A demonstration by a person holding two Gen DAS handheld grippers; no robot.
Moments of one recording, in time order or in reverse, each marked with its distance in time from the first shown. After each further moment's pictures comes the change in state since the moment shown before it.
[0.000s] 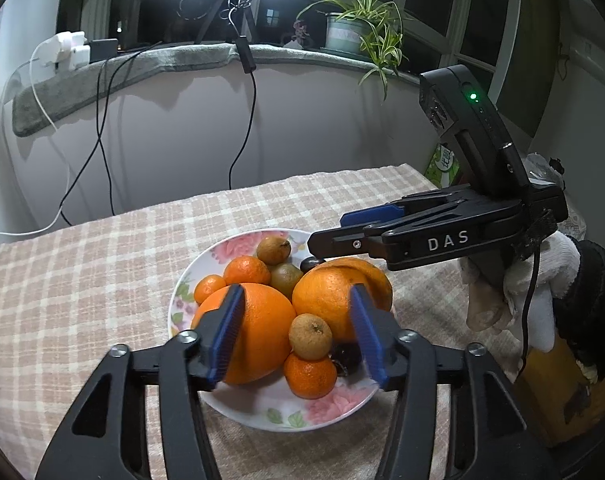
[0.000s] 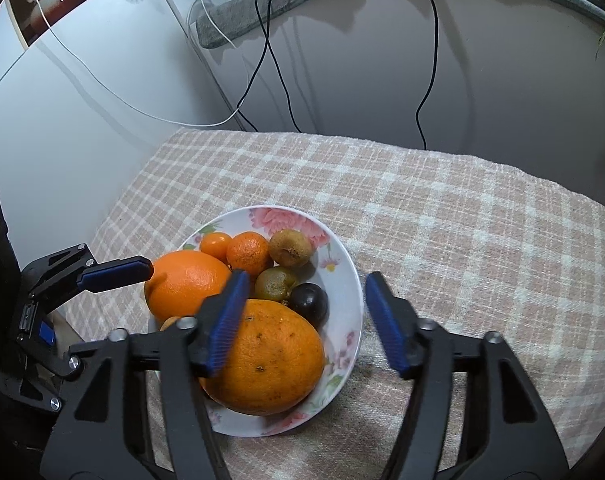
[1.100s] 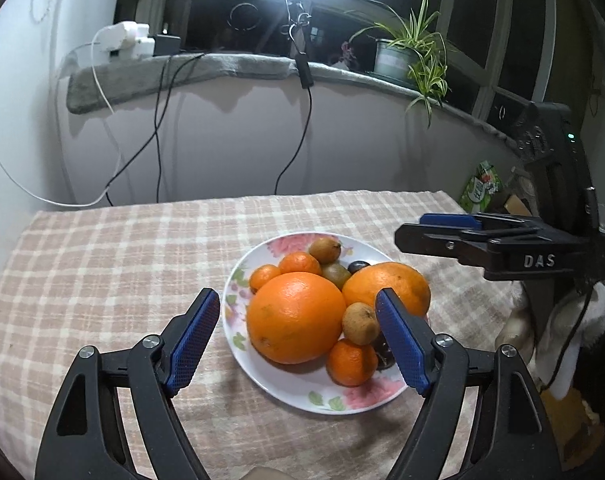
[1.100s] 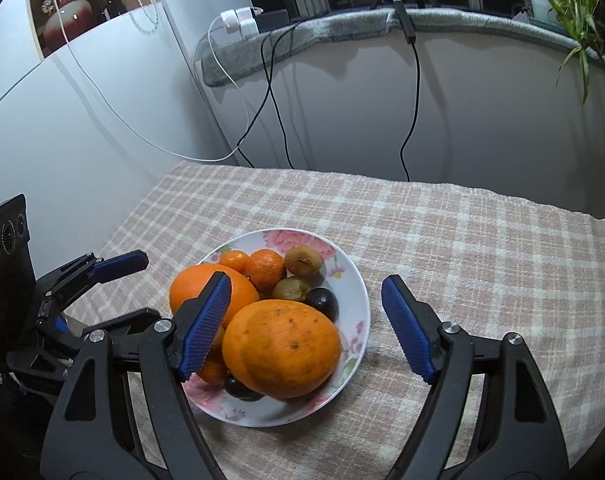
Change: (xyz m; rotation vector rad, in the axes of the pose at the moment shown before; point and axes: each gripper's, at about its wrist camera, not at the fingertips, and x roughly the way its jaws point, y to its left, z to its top) left arm -0.020 0.024 -0.018 -0.117 -0.080 0.110; right arm -0.039 0.024 -0.020 0.000 -0.168 -0.076
